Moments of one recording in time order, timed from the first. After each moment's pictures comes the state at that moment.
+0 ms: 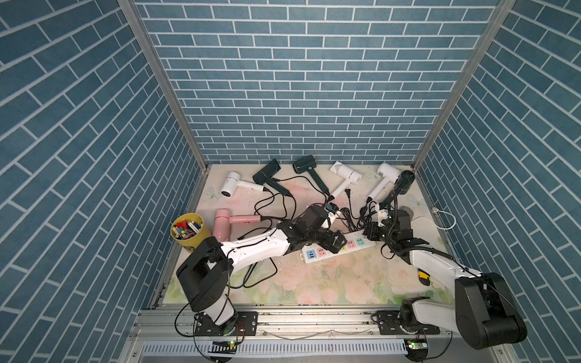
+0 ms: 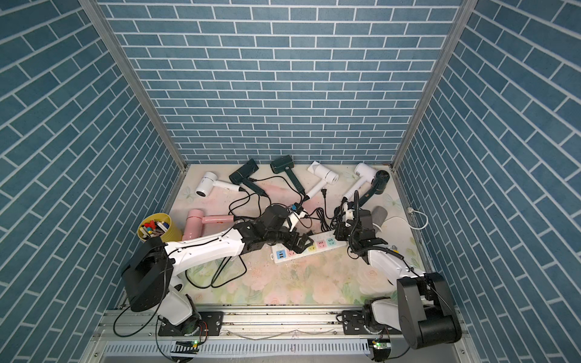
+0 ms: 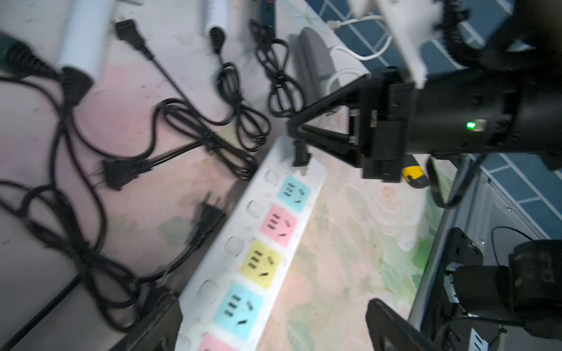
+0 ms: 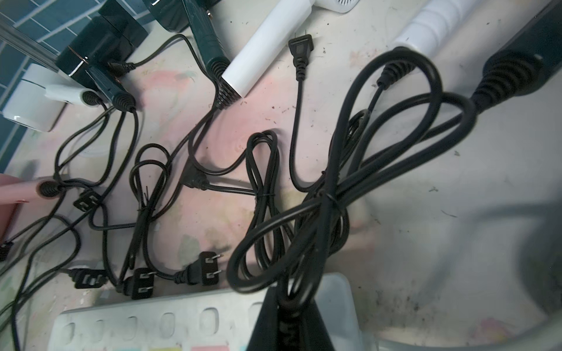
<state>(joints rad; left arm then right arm) -0.87 1.60 1.01 -0.11 0.19 -0.33 0.25 1.24 0.49 0.07 -0.21 0.26</state>
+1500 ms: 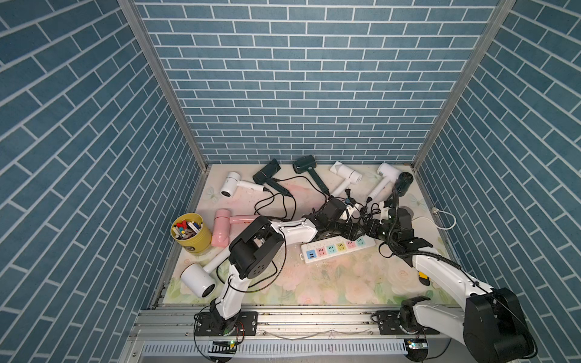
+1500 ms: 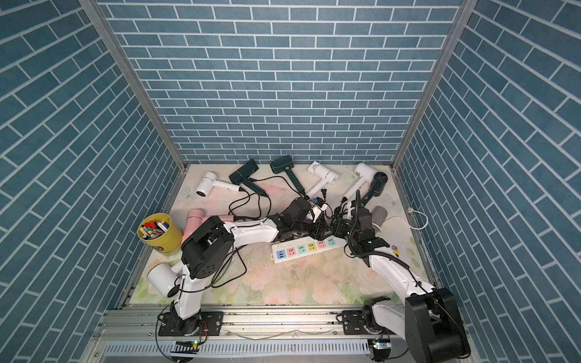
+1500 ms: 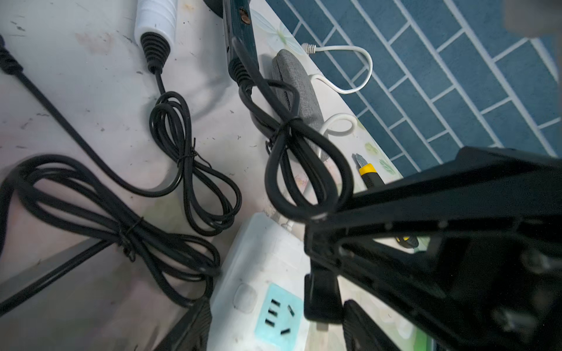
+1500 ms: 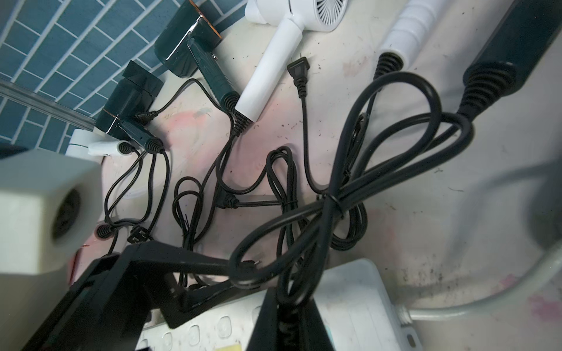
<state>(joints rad) -0.89 2.11 1.41 0.11 0.38 -0.41 0.27 1.14 0.55 -0.06 -0.20 0.54</state>
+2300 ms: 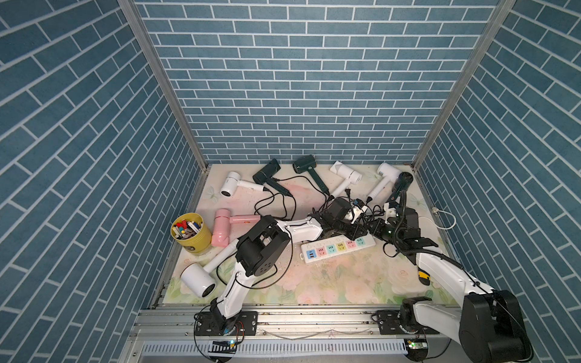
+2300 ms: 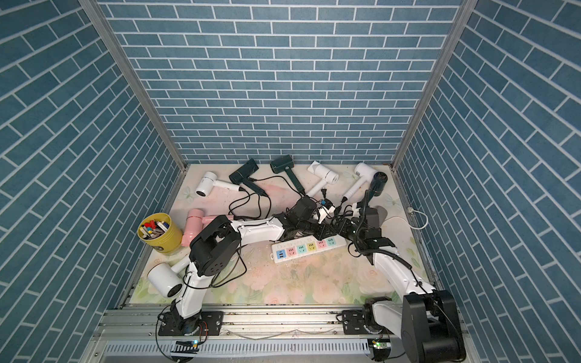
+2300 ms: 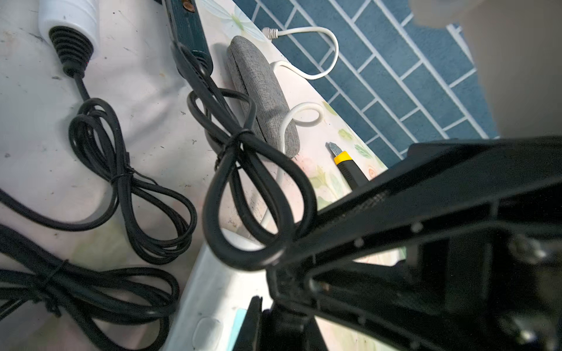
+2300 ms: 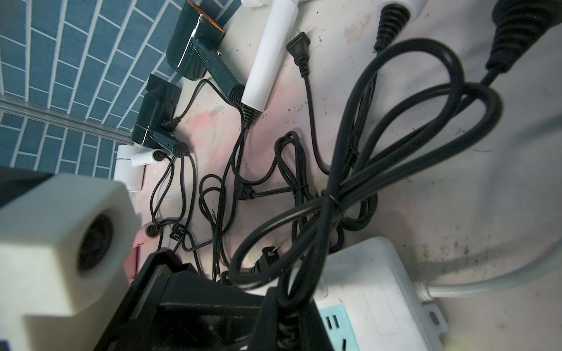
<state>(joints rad) -0.91 2.16 1.48 0.09 0.46 -0.32 0.17 1.14 0.56 -0.13 -0.39 0.63</state>
